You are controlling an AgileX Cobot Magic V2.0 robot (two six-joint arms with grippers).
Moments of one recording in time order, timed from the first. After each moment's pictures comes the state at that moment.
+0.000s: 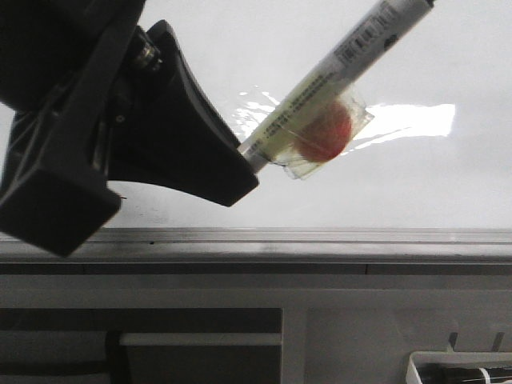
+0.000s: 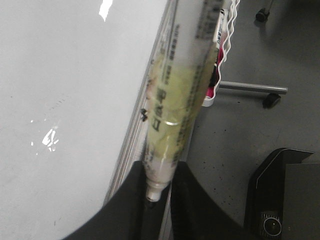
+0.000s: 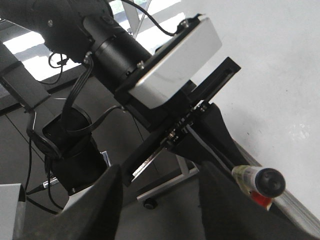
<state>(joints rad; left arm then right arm) -0.95 1.25 -0.80 -0.29 0.40 0.73 0.35 0.68 -0.53 1.36 0.81 -1.25</state>
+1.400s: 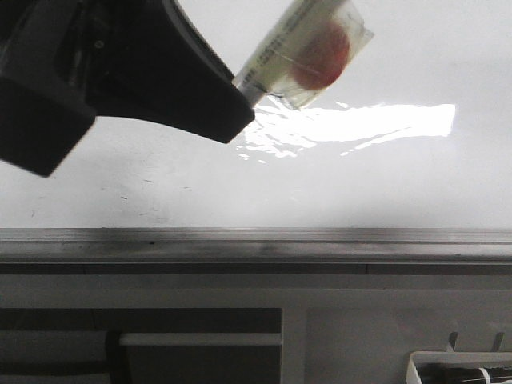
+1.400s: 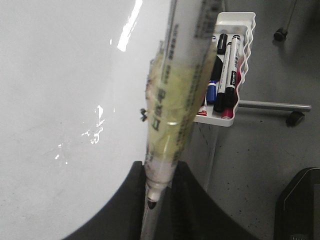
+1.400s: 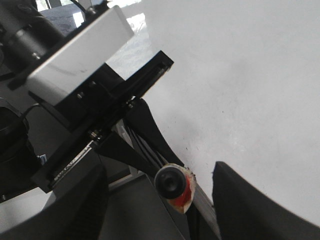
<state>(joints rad) -0.95 1.18 -0.81 -0.25 0.36 0.73 0.35 0.78 -0.62 1.26 0.68 -1.31</state>
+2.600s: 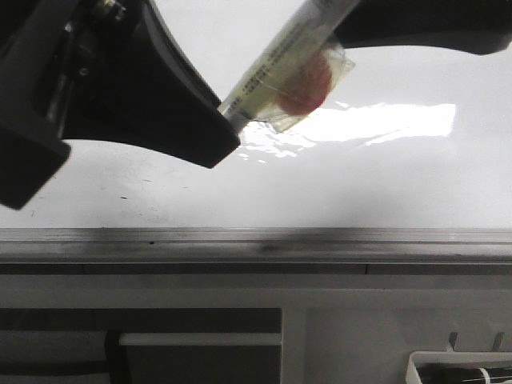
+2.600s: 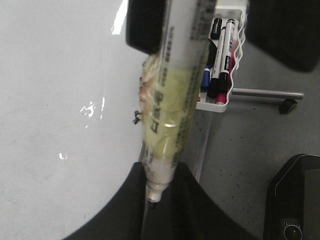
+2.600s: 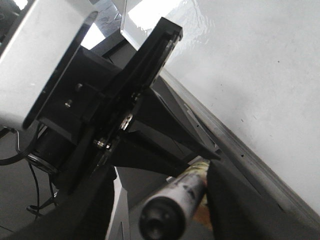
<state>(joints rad) -0.95 1.18 -0.80 -0.25 0.40 0.73 0.35 1.05 -0.62 1.47 0.84 -1.31</state>
